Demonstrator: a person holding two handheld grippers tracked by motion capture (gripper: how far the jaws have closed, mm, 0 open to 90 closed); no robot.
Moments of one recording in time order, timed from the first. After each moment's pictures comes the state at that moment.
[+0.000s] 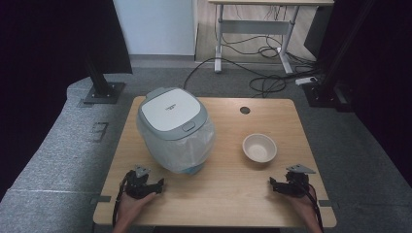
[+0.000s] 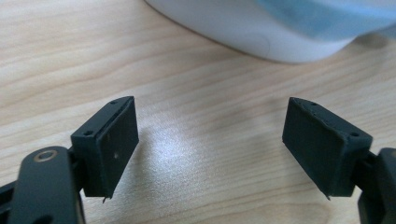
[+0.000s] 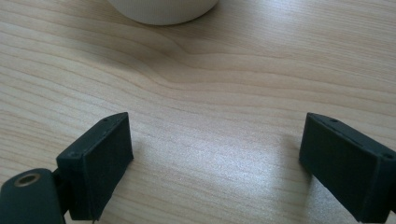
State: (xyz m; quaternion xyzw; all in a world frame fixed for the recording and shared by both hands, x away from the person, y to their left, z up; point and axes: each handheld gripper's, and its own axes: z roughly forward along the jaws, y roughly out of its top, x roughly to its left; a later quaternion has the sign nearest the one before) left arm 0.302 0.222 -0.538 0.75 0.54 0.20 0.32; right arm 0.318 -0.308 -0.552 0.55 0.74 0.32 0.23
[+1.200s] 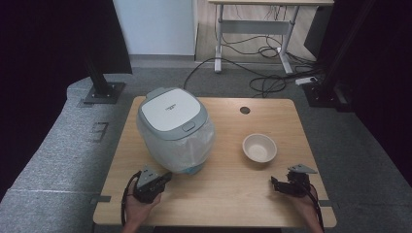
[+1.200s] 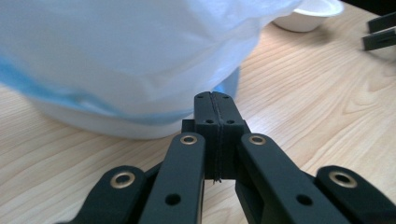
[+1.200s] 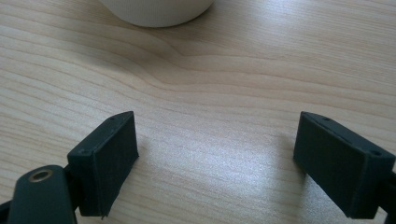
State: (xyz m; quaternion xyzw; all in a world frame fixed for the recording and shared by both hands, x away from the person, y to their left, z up) left arm 0.278 0.188 -0.500 0.77 0.40 0.18 0.46; right arm 0.318 -0.311 -0.552 0.55 0.74 0.32 0.24
